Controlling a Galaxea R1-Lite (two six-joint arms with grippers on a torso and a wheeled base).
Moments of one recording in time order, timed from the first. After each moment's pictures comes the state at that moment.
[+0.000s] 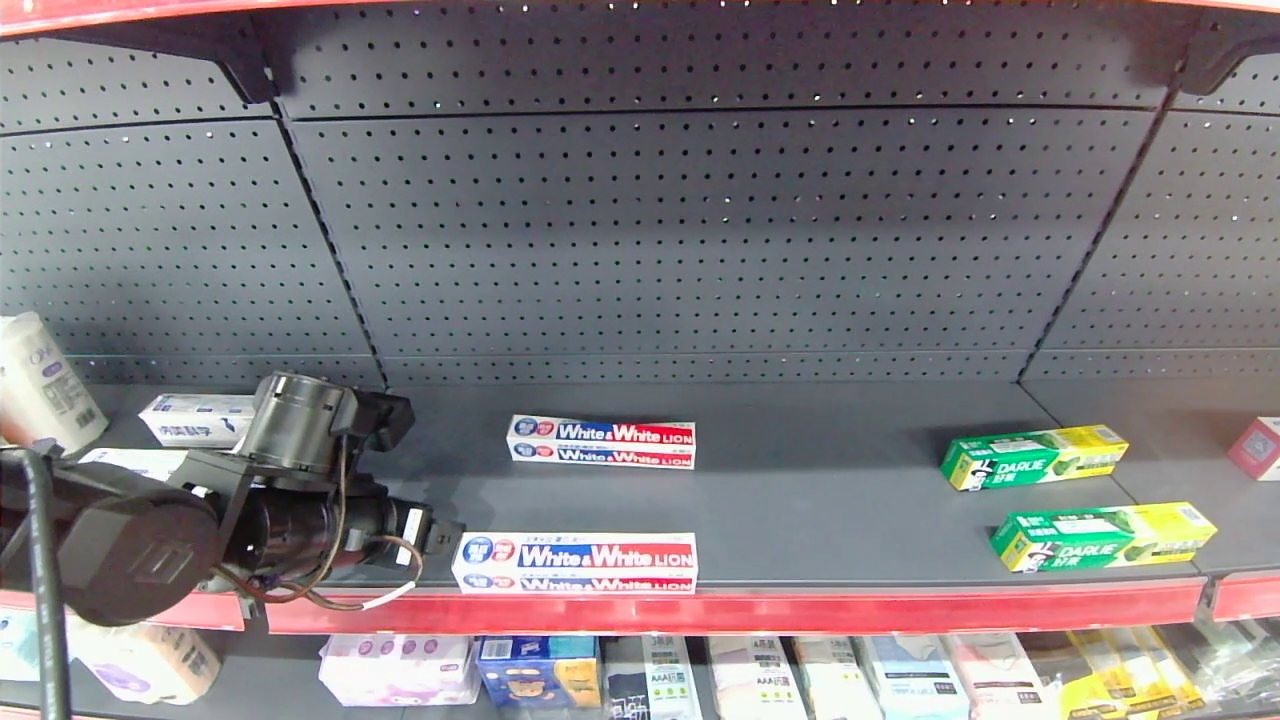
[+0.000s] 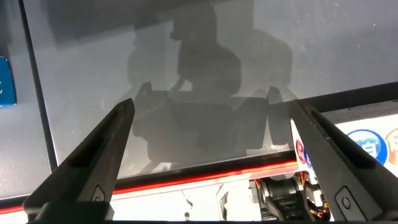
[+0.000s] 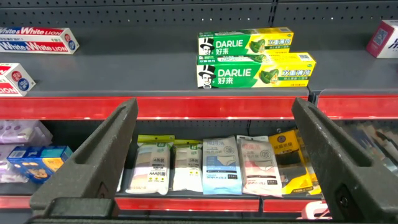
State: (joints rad) left arm -0.30 1.74 -0.67 -0.24 0.12 -0.04; right arm 0.00 0.00 0.00 0.00 0.00 0.00
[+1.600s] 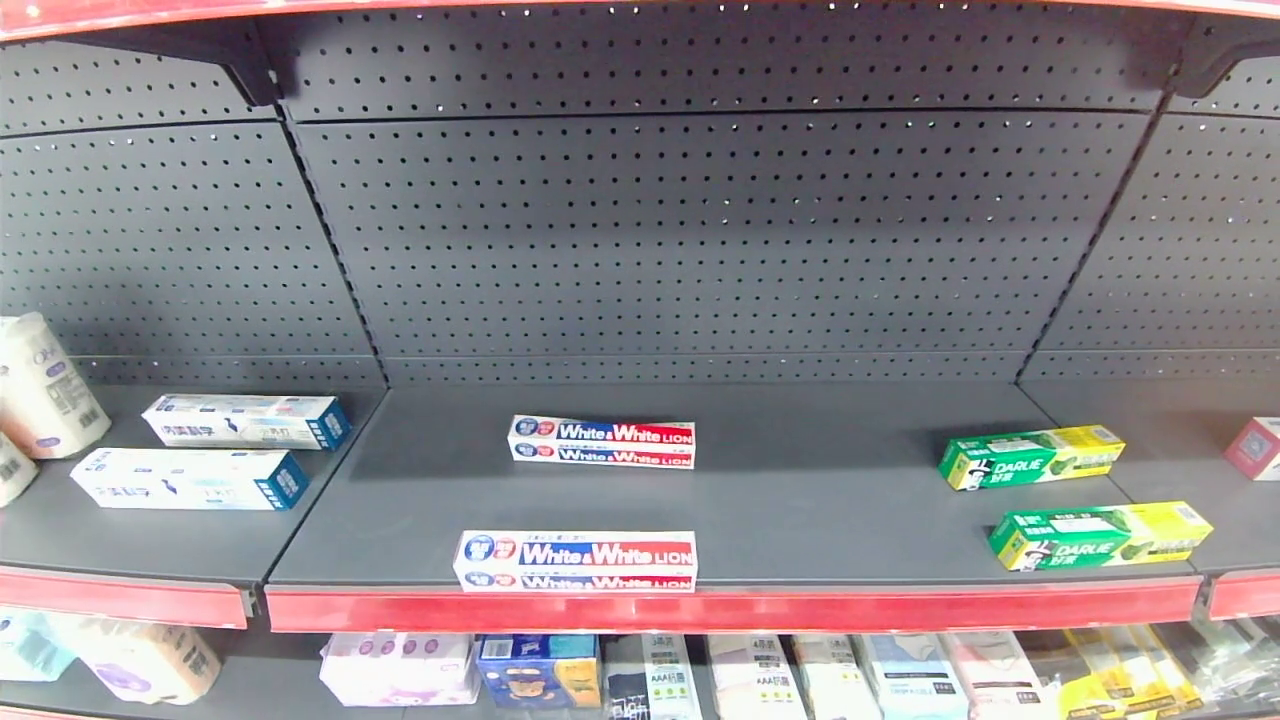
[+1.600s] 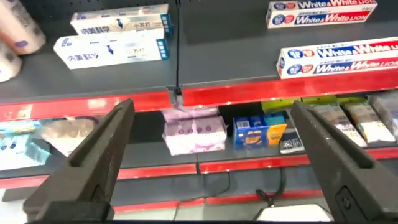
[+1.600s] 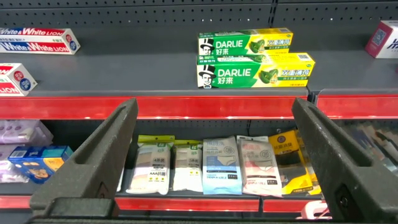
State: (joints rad) left arm -0.05 0.23 -0.43 0.39 0.02 0.08; right arm 0.00 0.00 0.00 0.00 0.00 0.00
